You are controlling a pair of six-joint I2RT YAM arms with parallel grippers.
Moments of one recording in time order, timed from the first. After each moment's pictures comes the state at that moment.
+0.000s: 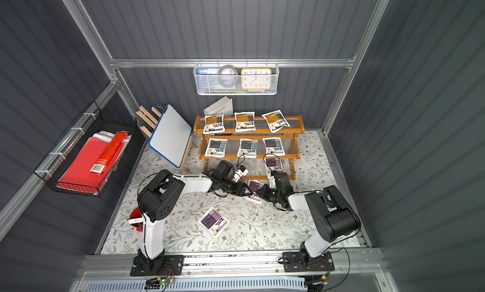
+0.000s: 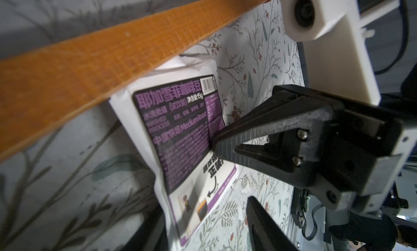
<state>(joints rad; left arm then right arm) -0.67 2.06 1.17 0.00 0.74 -0.43 0.38 1.62 0.49 0.33 -0.48 0.72</state>
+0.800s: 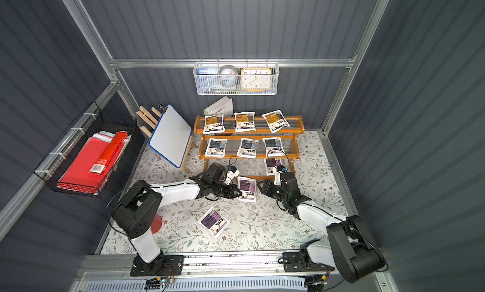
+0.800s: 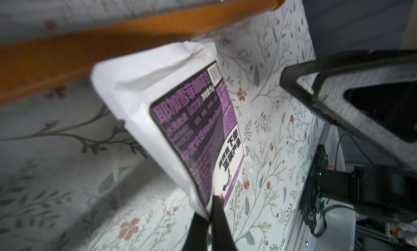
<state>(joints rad) -0.66 1.73 0.96 -0.04 0.52 -0.46 0.39 1.26 0.44 0.27 -0.37 0.72</state>
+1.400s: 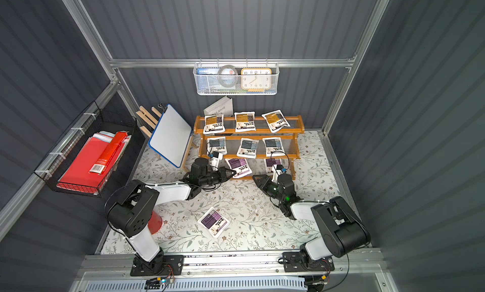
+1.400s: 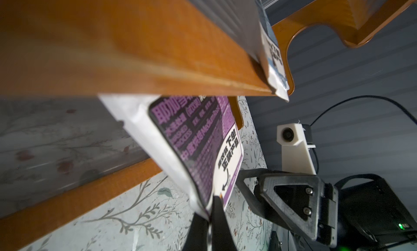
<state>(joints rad) -0.52 1.77 0.84 0.55 0.54 -0.85 0.44 1.50 0.39 0.80 -0.37 1.08</state>
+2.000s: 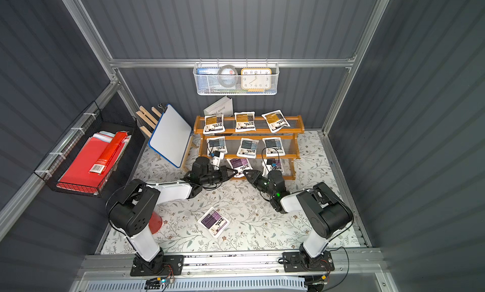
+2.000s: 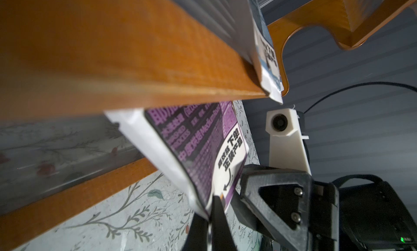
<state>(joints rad) -0.54 1.77 0.87 0.52 0.56 -0.86 0.52 1.69 0.51 0.99 -0.34 1.17</state>
